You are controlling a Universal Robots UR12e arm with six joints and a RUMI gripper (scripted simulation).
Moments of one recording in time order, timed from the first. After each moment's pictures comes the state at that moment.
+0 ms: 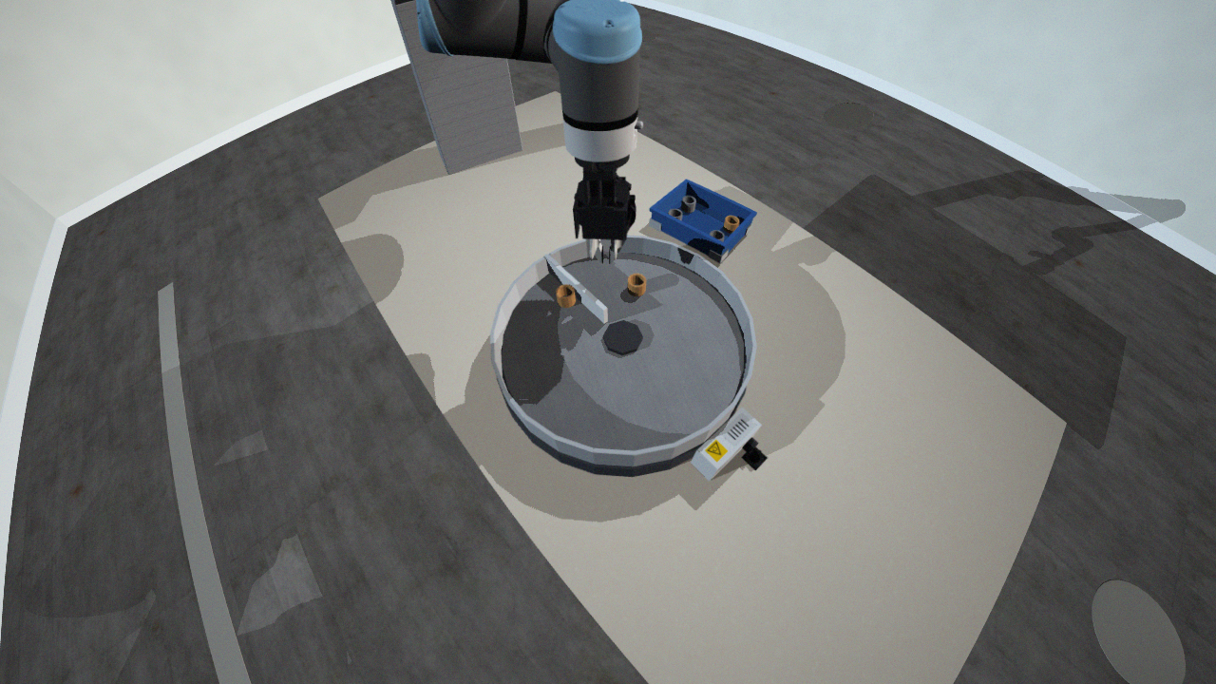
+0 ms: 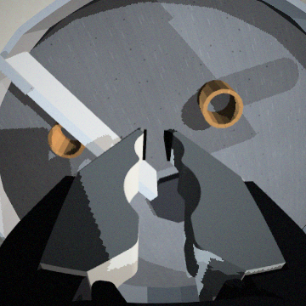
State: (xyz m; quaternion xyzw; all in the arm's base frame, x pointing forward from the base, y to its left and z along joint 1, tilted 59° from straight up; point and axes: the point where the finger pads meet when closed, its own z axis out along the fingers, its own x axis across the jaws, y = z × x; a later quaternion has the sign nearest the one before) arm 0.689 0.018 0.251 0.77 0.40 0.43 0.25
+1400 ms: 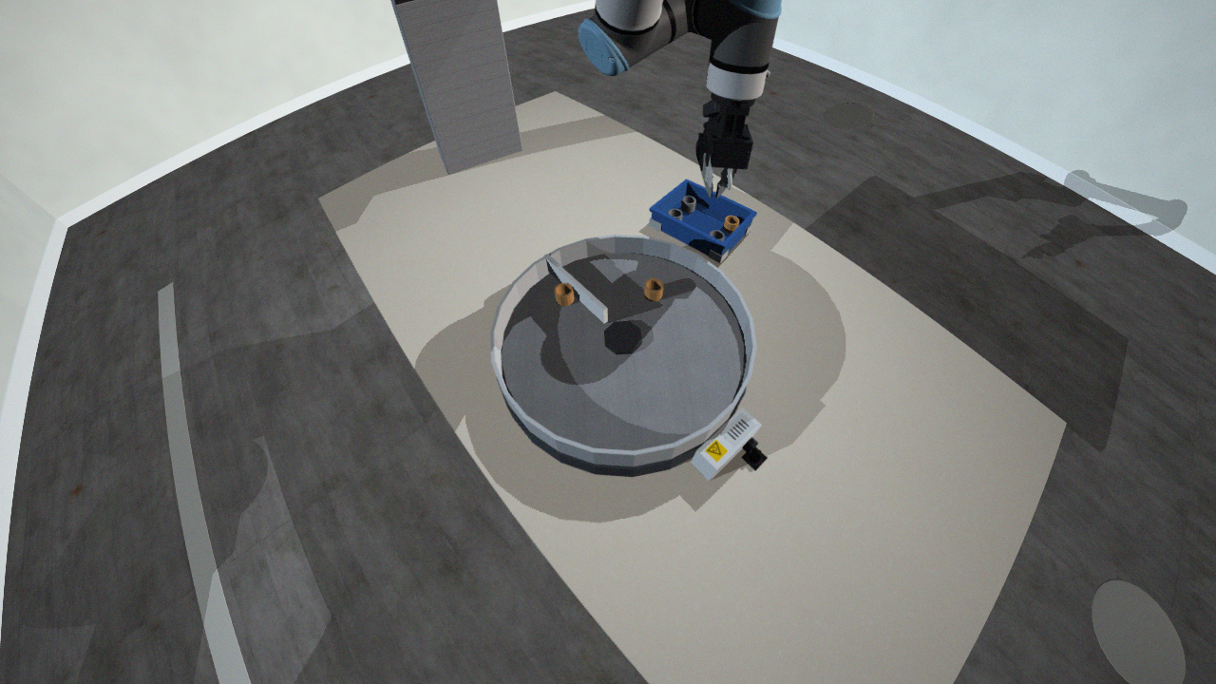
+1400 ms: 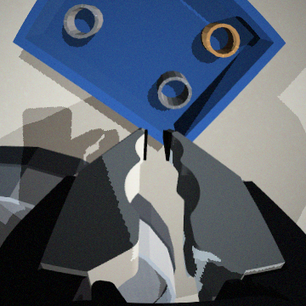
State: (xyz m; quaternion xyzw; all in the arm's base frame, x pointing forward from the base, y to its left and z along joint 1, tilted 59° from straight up) arm 0.669 0.288 0.202 0.77 0.40 0.43 0.25
